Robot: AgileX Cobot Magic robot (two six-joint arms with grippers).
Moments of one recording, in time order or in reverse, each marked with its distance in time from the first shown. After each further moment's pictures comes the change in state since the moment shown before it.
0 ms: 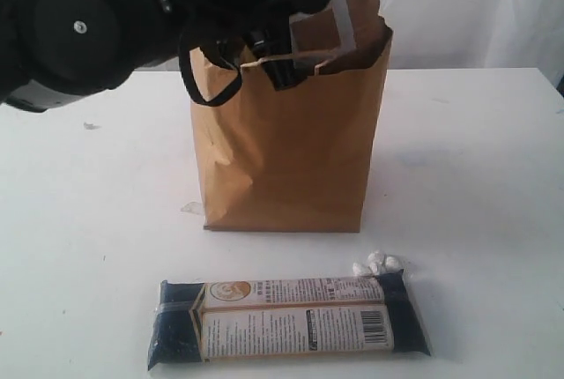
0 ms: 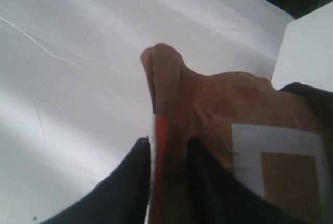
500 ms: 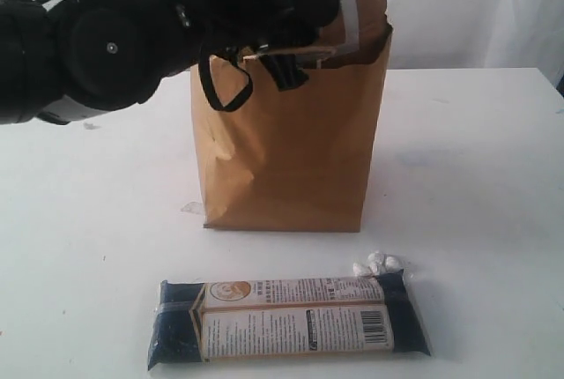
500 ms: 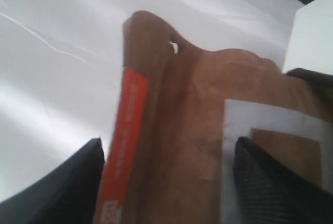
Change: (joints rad) left arm 0.000 0.041 -0.002 0.002 -0.102 0.018; right arm 0.000 0.000 0.000 0.000 0.000 0.000
